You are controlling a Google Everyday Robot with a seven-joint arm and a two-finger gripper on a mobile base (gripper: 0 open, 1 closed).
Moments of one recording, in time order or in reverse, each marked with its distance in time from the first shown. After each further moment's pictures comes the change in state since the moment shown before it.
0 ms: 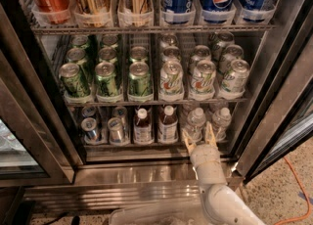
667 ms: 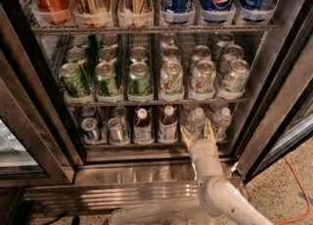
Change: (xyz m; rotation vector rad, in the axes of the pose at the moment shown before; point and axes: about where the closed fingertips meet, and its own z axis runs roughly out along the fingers) arm 0.004 0.001 0.021 0.001 0.017 0.039
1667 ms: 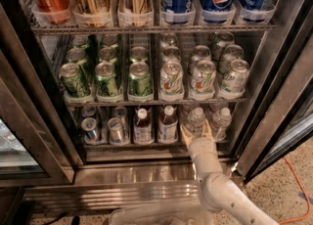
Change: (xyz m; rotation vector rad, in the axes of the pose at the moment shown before) arm 0.007 0.005 0.011 -0.023 0.027 0.023
